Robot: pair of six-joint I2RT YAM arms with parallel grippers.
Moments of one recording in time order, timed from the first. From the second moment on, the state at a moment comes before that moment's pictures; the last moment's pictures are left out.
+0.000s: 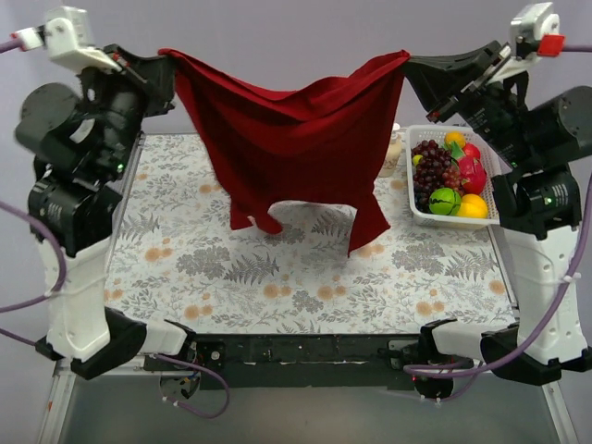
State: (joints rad) left arm -0.43 1.38 2.32 -0.72 -0.25 -0.35; right arm 0.32 1.26 1.98 -0.25 -0.50 0.20
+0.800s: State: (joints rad) left arm -0.43 1.41 2.26 -0.67 -0.37 -0.23; right arm 0.32 1.33 1.95 -0.22 -0.48 0.21
